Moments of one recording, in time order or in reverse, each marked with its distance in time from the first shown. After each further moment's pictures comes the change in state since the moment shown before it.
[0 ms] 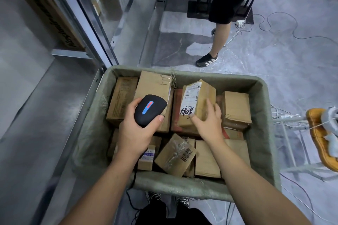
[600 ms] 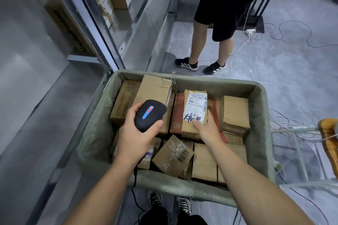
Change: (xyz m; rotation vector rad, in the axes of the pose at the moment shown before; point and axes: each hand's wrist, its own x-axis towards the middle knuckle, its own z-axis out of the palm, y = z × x) left_hand -0.032 0.011 0.007 0.078 0.050 0.026; right_hand 0.011 0.026 -0.003 0.292 -0.185 0.109
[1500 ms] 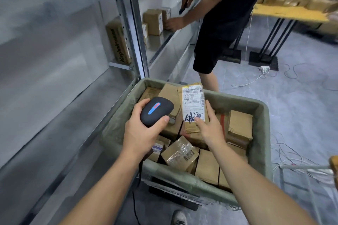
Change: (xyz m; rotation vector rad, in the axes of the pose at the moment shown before) left_hand -0.080 0.031 -0.037 -0.180 0.171 0.112; right_hand -0.083 -0.043 -0.007 -0.076 -0.060 -0.484
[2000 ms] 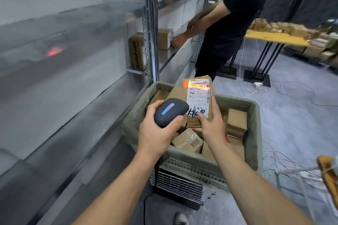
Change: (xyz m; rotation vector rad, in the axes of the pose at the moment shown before) left_hand -0.125 0.051 -0.061 -0.186 -0.015 0.060; right_hand -0.125 -0.052 0.017 -0.022 0.199 -0.228
